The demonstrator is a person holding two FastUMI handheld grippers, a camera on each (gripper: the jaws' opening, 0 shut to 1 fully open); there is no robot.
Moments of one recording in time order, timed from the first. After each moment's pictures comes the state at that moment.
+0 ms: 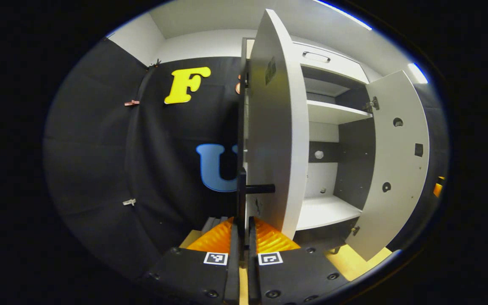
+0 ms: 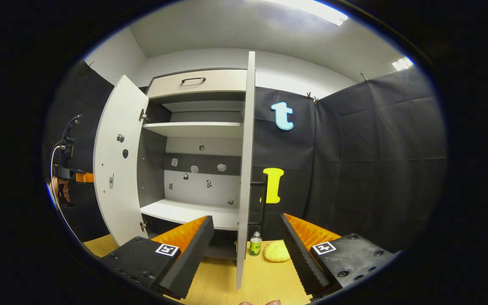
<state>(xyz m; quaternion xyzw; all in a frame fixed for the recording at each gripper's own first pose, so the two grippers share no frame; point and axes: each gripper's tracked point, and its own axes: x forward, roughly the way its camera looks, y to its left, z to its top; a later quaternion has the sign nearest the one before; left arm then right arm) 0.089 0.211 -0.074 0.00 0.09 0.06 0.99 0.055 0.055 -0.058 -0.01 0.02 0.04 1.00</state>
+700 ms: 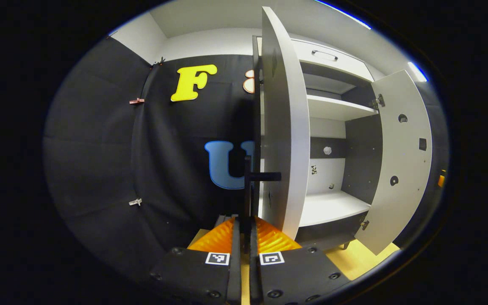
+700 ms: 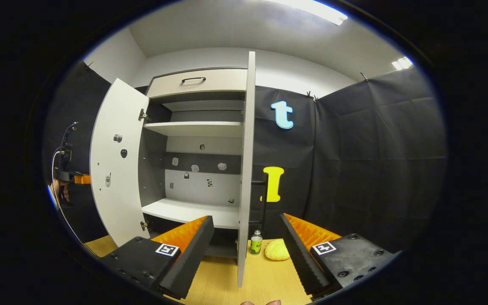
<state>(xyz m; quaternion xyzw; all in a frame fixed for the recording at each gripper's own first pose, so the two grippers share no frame) 0.086 0.227 -0.085 -0.01 0.10 0.04 0.99 0.056 0.051 -0.061 -0.01 0.03 0.03 1.00</state>
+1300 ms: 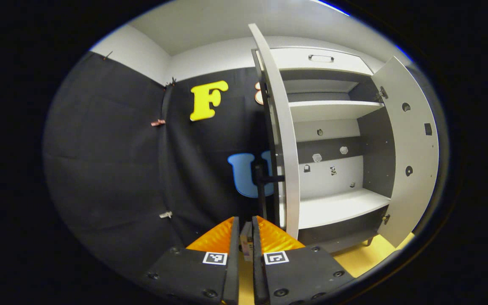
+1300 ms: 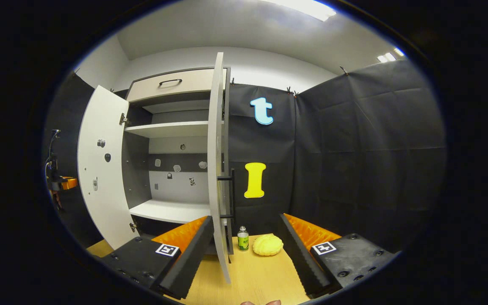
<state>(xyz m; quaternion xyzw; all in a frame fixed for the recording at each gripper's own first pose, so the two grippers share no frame) 0.028 0.242 -0.051 0.07 0.04 0.14 0.99 0.040 -0.005 -0.060 0.01 0.03 -0.02 1.00</state>
